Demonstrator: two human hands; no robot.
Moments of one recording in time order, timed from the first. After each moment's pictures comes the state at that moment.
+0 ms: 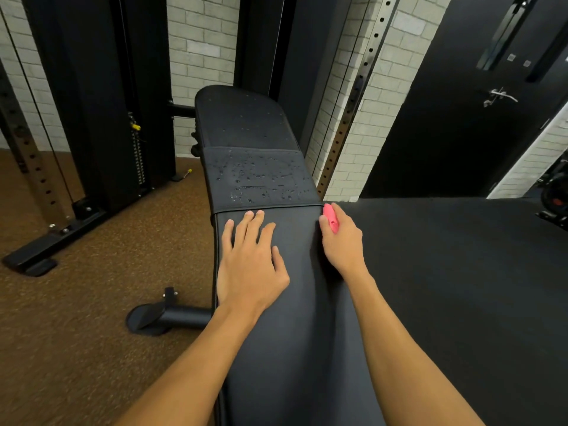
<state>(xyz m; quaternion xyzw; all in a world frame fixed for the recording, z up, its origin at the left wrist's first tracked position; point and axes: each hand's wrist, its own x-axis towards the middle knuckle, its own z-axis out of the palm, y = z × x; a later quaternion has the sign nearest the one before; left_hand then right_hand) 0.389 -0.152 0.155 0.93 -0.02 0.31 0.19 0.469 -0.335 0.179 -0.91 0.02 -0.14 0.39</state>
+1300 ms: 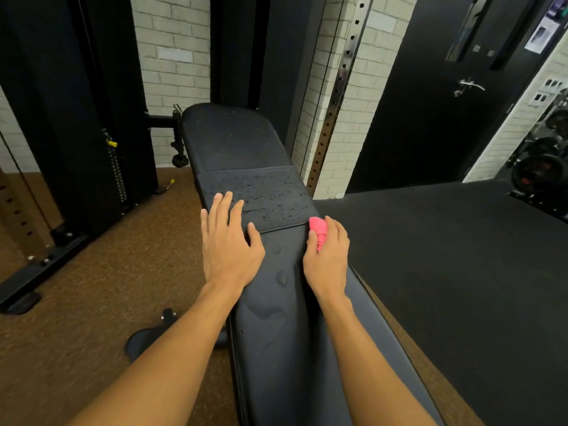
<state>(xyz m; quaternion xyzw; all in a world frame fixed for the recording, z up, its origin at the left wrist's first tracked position) 0.471 -0.096 0.176 0.90 0.00 0.33 0.30 0.464 -0.277 0.162 -0.88 0.08 -0.27 0.38</state>
